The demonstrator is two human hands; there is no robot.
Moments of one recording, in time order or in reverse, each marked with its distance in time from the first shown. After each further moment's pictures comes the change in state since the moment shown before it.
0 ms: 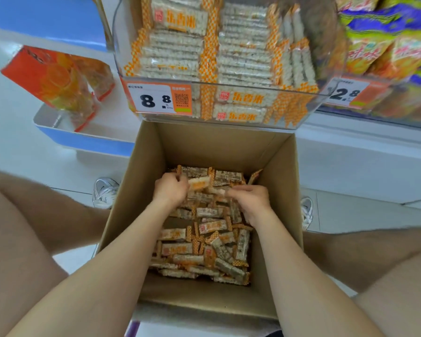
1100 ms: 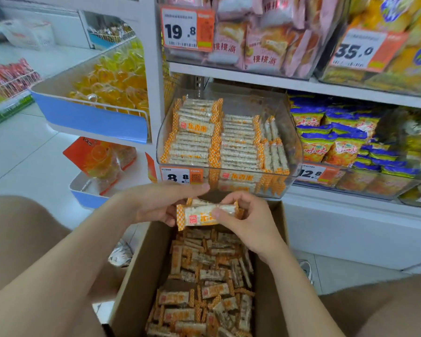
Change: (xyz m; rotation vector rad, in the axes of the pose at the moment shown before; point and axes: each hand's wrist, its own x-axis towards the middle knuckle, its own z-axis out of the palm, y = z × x) left_hand -0.104 0.123 -0.182 -0.153 -0.618 0.244; right_hand -0.145 -0.129 -0.033 -0.107 -0.246 -0.872
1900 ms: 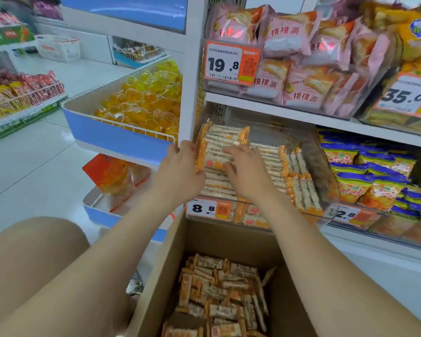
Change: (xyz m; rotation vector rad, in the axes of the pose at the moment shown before) left_hand 0.020 0.046 -0.057 0.547 0.894 0.322; right_hand 0.175 -0.076 0.040 -0.973 0.056 -0.372
